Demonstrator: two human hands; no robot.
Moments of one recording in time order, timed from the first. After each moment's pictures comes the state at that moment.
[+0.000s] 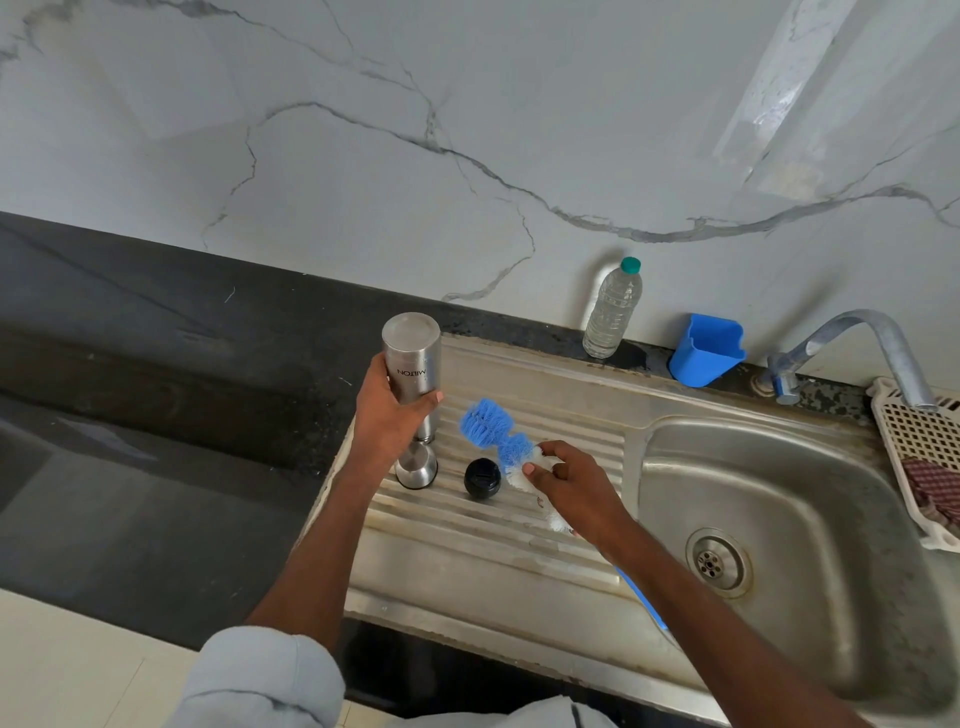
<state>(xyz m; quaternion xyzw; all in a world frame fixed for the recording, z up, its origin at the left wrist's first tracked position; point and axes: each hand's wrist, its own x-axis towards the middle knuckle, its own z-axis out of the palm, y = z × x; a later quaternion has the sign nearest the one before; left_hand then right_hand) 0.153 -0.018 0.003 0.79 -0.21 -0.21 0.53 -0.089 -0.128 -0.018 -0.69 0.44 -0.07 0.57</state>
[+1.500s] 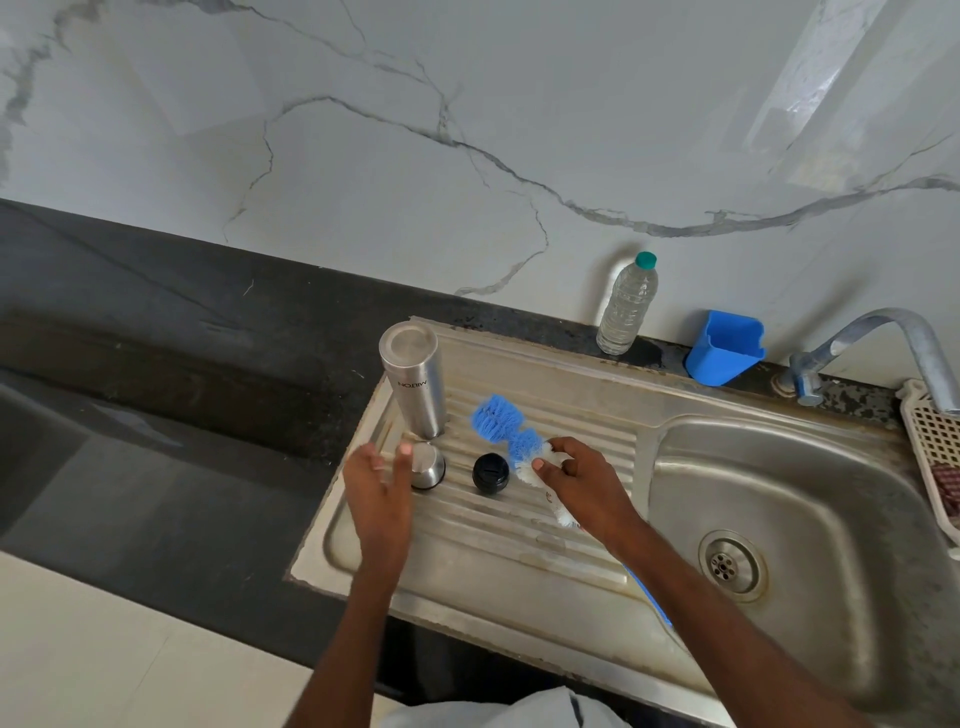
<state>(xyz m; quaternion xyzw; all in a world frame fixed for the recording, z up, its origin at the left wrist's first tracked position) 0.079 0.049 -0.057 0.81 -0.04 -0.12 0.57 -0.089 -0.132 -0.021 -0.68 0.45 -0.07 0.57</state>
